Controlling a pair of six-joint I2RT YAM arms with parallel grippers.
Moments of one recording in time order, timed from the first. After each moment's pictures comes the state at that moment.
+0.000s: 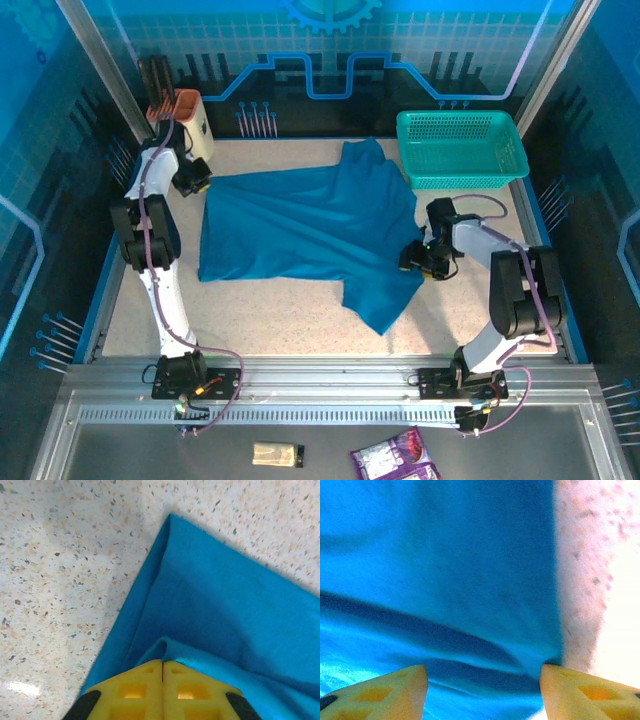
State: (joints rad) left arm 0.22 2.28 2.01 -0.96 0.18 -0.46; right arm 0.12 1.61 0.93 -0.76 -0.24 0.41
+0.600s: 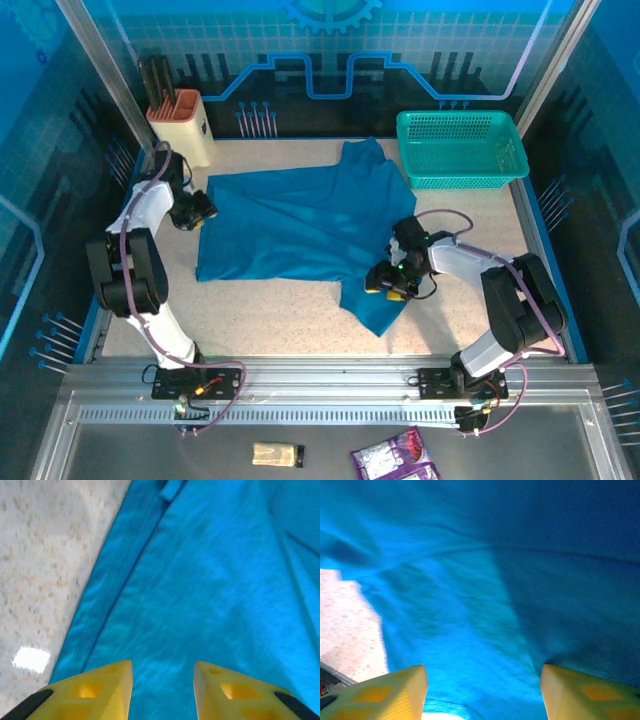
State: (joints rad) left arm 0.20 1.77 1.34 -0.82 0.21 -0.46; right arm 0.37 1.57 0.79 -0.64 -0.47 0.55
